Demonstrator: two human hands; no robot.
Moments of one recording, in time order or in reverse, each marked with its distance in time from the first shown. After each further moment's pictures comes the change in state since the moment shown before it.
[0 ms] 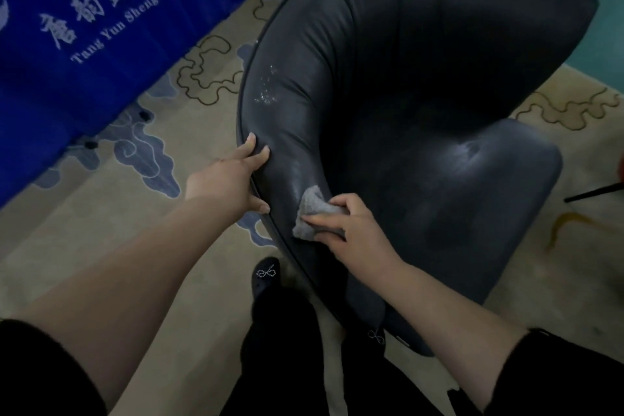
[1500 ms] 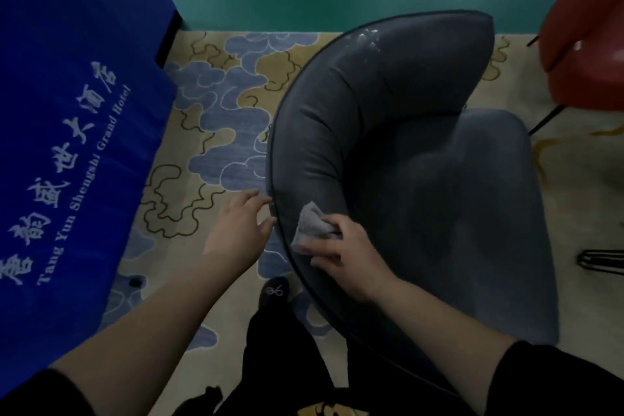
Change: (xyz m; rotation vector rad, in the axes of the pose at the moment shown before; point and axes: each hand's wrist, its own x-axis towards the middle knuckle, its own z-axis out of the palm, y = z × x) left_hand 0.198 -0.061 -0.141 -0.056 0.122 0.501; right_hand 0.188 -0.104 0.012 -0.094 0.388 0.177
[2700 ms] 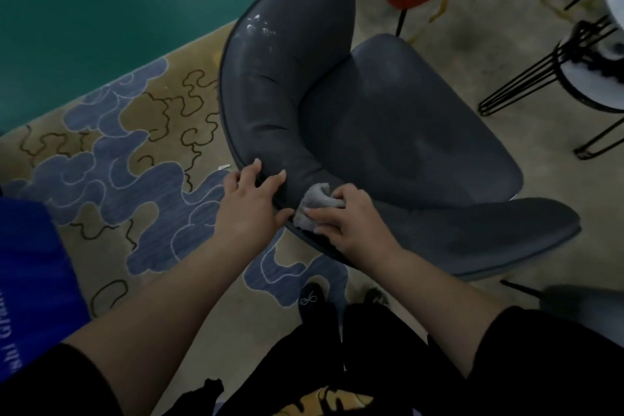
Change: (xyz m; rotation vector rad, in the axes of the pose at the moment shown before) left_hand 0.133 -0.027 -0.030 0.322 -0.161 0.722; right_hand 0.074 -0.068 0.059 -0.098 0.497 0.533
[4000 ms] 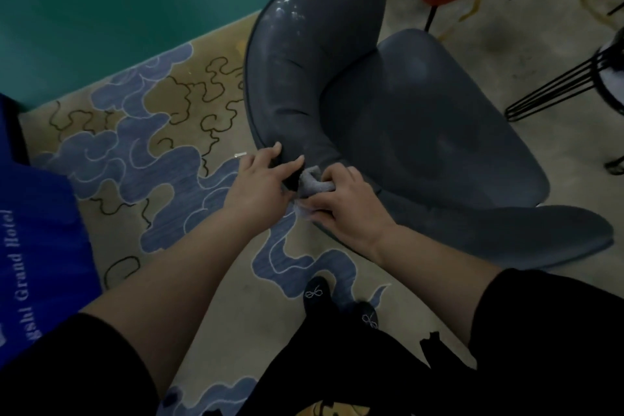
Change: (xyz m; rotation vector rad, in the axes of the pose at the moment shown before) left_hand 0.006 -0.019 0.005 -0.060 -0.003 0.045; right_hand 0.022 -0.021 0.006 -0.160 -0.068 -0.201
